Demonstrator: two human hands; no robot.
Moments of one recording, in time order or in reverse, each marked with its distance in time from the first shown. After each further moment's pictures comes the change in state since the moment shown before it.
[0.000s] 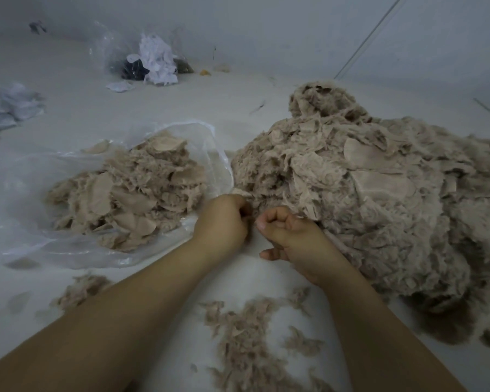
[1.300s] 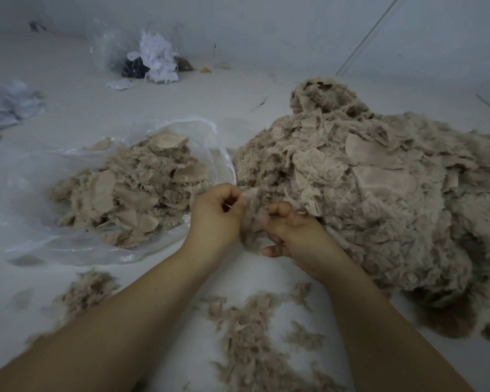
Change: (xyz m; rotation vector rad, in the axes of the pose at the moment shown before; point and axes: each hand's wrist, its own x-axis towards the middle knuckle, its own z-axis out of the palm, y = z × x) left_hand -0.025 0.018 -0.011 -0.586 0.224 -0.126; right_hand -0.001 -0.006 0.005 -0.004 0.060 0.054
